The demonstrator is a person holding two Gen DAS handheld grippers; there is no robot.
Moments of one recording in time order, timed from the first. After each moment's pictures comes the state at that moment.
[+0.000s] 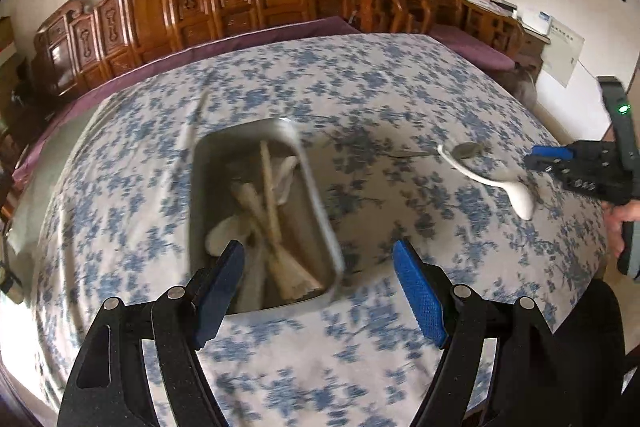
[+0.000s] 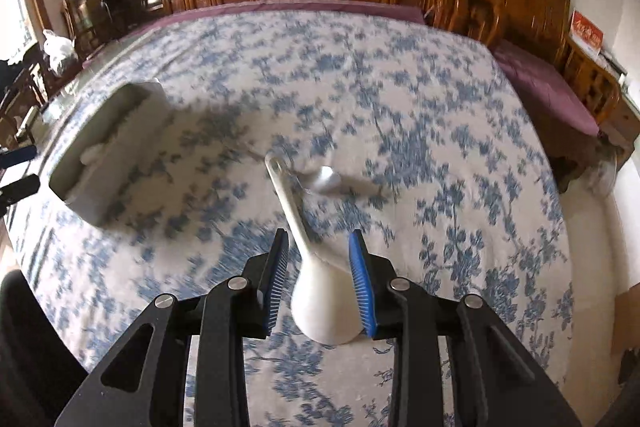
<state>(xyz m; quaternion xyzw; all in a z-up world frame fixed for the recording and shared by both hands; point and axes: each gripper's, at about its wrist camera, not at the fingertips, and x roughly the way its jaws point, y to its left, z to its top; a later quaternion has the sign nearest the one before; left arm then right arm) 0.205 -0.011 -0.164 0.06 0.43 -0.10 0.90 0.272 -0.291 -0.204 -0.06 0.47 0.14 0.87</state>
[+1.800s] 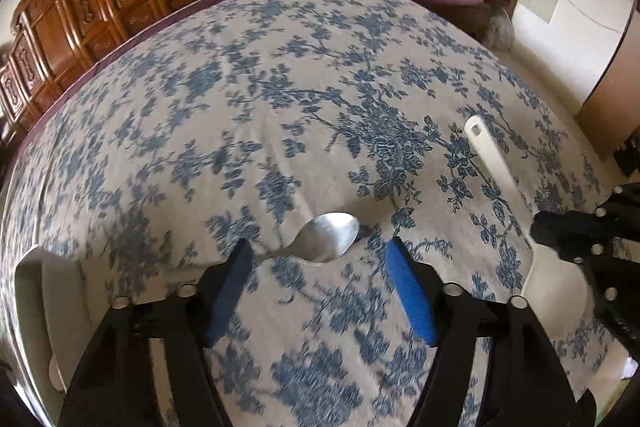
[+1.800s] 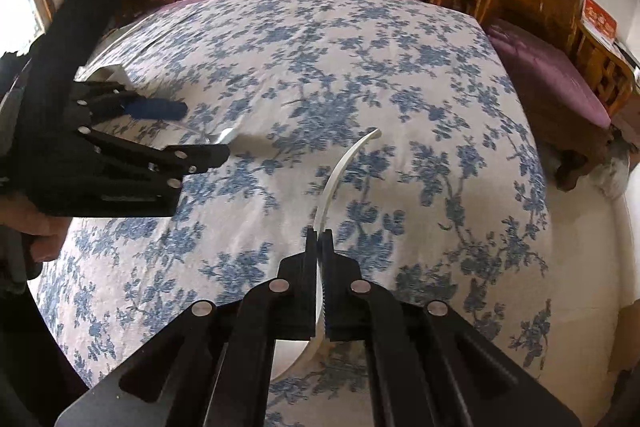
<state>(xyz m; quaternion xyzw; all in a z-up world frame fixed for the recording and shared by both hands) 0.349 -0.254 -0.245 0.14 0.50 -0.15 0.84 0.296 -0.391 -0.231 -0.06 0.49 0.17 0.85</state>
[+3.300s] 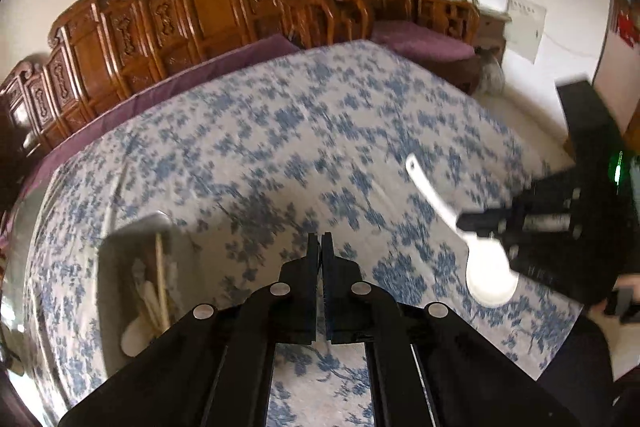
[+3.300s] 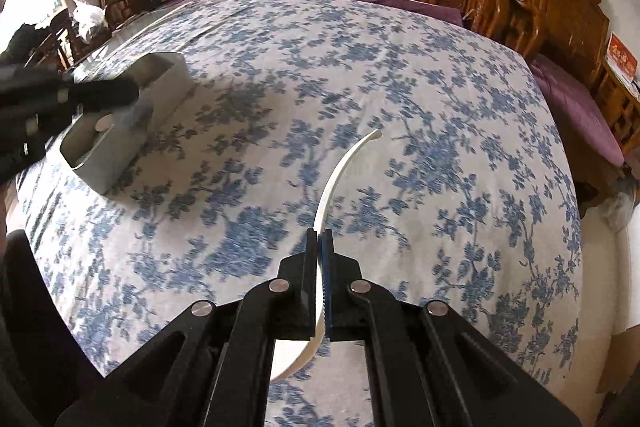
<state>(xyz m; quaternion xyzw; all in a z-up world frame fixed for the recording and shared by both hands) 0.261 -0.133 -0.150 0.11 0.40 -0.15 0.90 0.278 -0.283 -0.204 -0.10 0.48 0.20 0.85</state>
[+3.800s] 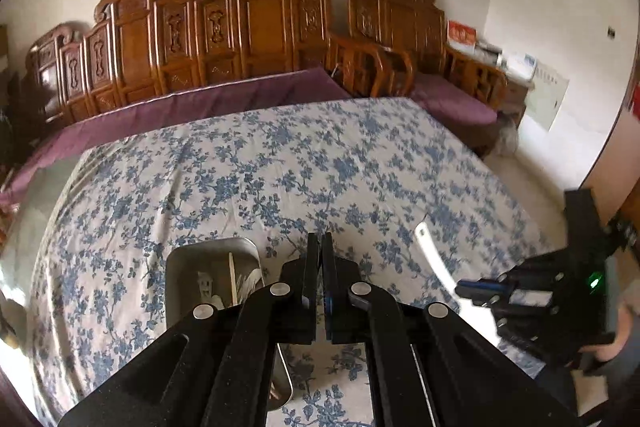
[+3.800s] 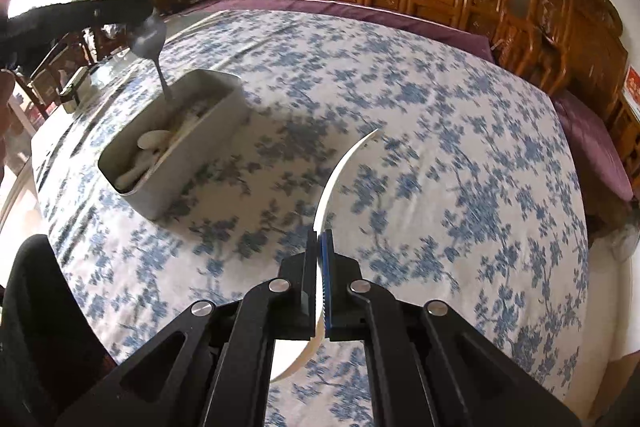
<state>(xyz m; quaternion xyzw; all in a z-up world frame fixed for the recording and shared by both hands) 0.265 -0.042 -0.079 0.02 0.36 -0.13 0.92 0.271 -0.221 -0.170 -0.11 0.46 0.24 0.85</state>
